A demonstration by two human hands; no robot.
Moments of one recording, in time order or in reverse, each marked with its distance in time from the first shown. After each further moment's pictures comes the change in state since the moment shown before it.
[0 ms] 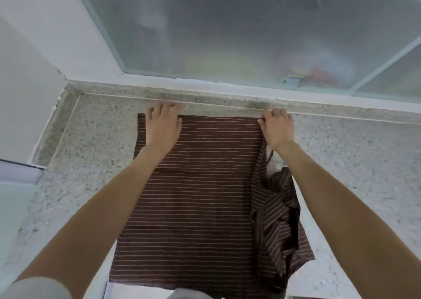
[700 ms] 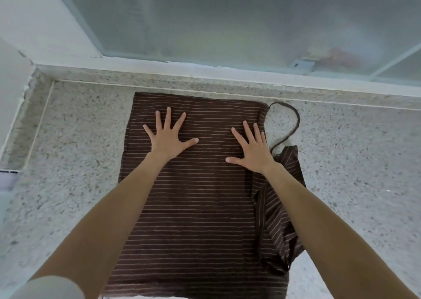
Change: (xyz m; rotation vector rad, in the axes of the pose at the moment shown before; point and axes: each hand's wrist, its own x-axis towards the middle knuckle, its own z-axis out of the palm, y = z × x) left_hand -0.012 -0.007 0.086 -0.035 -0.674 -0.172; right_hand -0.034 -0.036 0.086 0.176 -0.488 -0.217
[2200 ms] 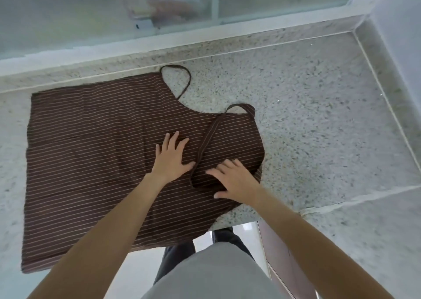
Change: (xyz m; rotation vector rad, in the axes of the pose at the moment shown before) left_hand -0.153 0.299 0.111 0.076 -0.084 0.321; right_hand -0.270 0.188 0.111 0.003 0.242 -0.298
